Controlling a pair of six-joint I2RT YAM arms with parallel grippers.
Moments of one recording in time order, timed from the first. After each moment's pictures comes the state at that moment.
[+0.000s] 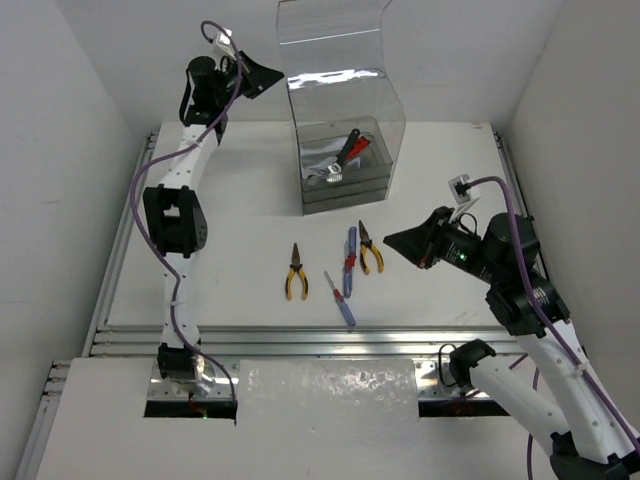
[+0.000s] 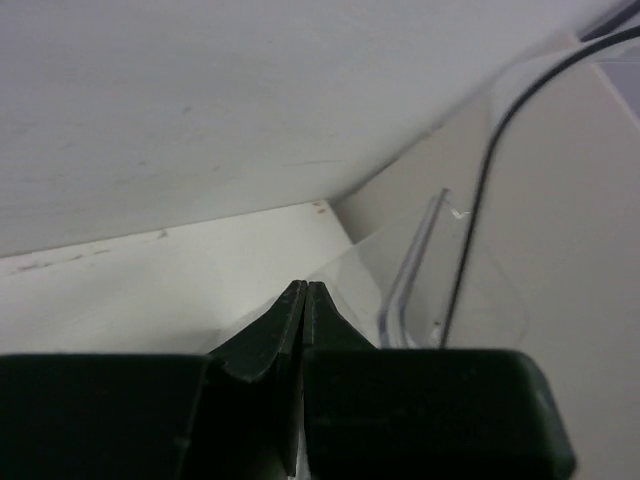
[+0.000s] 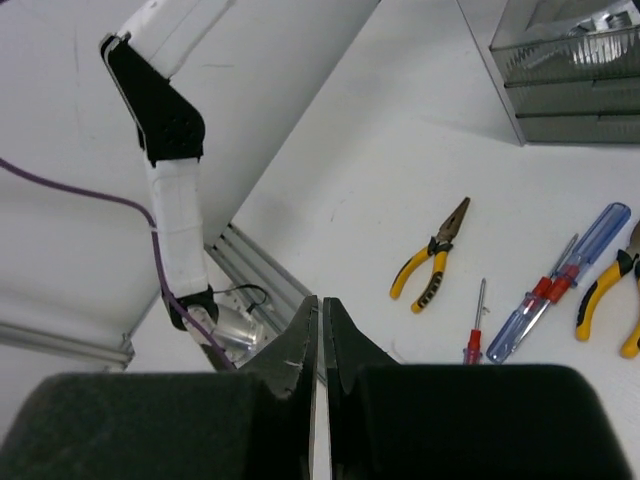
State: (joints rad) left arm -0.03 2.39 2.36 0.10 0.65 -0.80; right arm 0.40 0.69 0.88 -0.35 -0.46 0.56
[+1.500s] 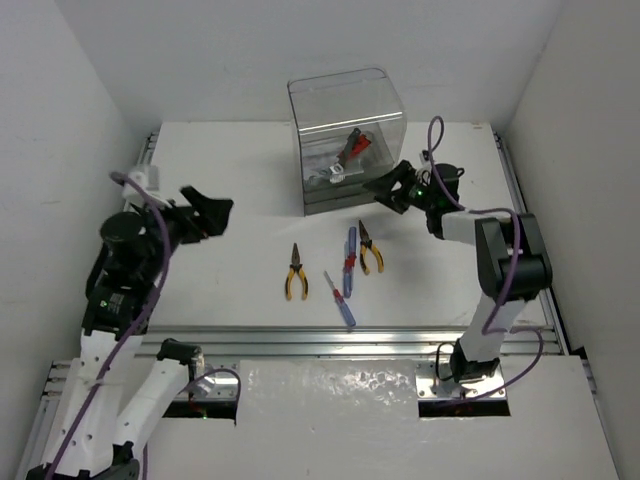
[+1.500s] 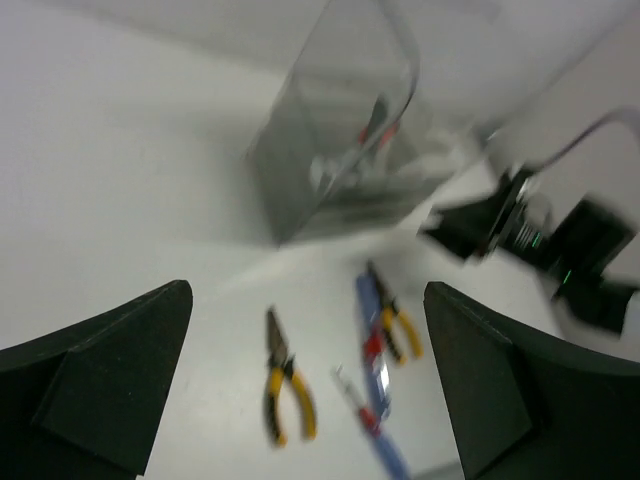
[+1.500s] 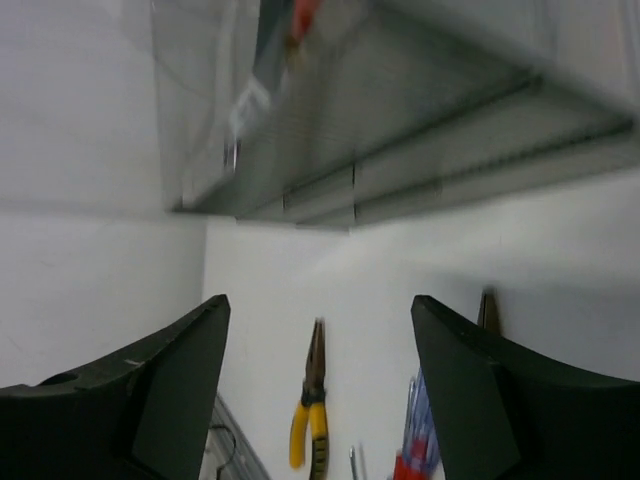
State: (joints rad) left arm -0.09 0.67 1.02 -0.42 0.15 -0.51; right arm 0.12 1.75 0.83 0.54 -0.59 0.86
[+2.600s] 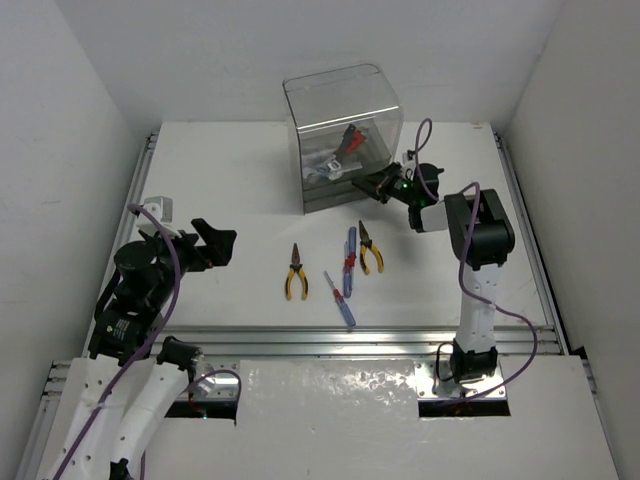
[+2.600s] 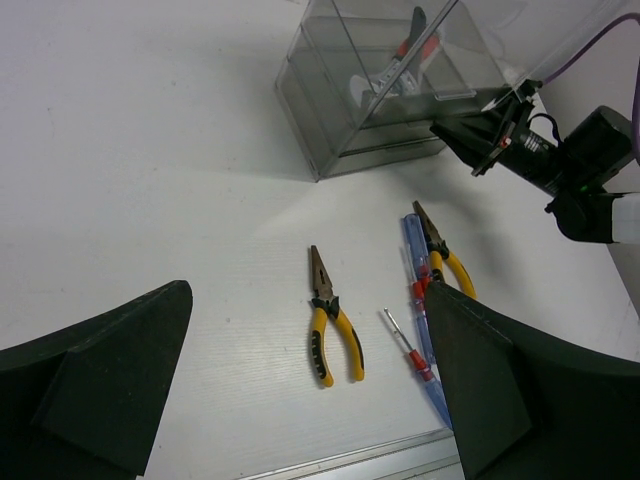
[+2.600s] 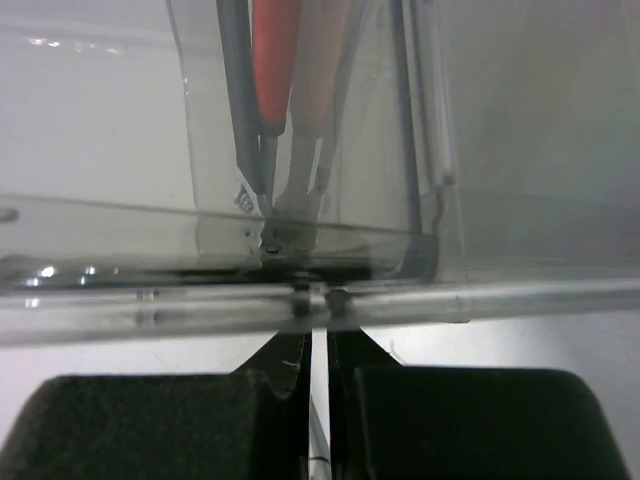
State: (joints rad) left arm -0.18 0.49 0.77 -0.53 0.04 -0.42; right arm 0.13 2.22 1.12 0.95 -0.71 1.28
